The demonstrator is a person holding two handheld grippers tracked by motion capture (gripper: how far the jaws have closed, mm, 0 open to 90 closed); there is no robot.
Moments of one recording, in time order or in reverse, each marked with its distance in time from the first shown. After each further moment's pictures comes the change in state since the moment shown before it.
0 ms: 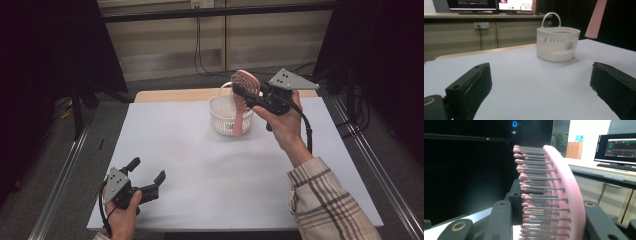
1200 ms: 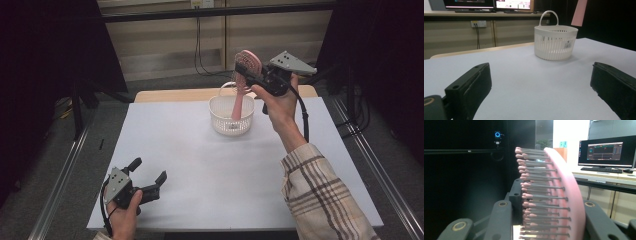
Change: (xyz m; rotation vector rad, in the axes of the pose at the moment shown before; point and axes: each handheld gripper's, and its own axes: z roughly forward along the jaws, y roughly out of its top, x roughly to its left) left arm -0.001 -0.002 0.002 0.008 -0.029 -0.025; right arm -0.031 0.012 0.028 -0.061 -0.115 0.056
